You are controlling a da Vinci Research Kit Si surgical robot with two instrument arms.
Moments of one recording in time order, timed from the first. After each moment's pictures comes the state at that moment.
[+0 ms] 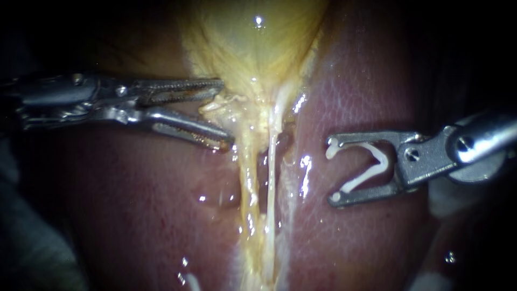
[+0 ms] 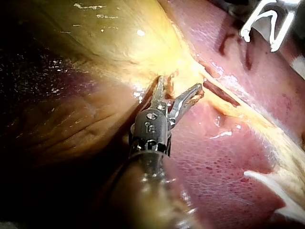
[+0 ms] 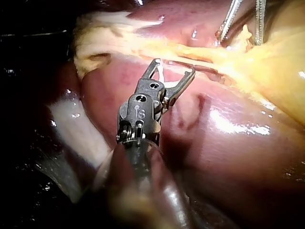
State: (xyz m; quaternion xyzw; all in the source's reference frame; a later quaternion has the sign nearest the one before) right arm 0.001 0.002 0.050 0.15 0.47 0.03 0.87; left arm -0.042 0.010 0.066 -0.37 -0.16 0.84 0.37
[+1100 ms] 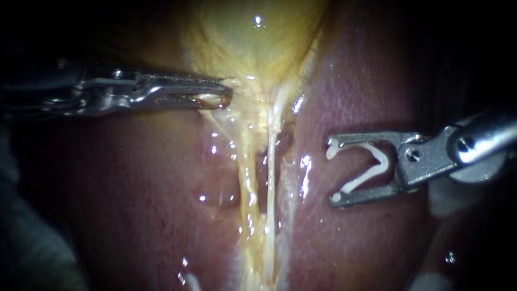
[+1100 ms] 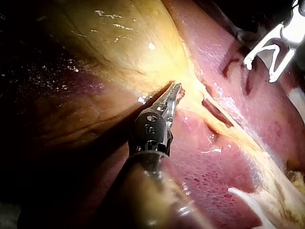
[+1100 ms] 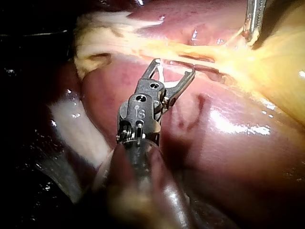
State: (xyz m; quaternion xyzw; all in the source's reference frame) right arm 0.001 0.002 0.050 0.15 0.47 0.02 0.87; left arm -0.041 0.012 0.059 -0.34 -0.17 0.81 0.44
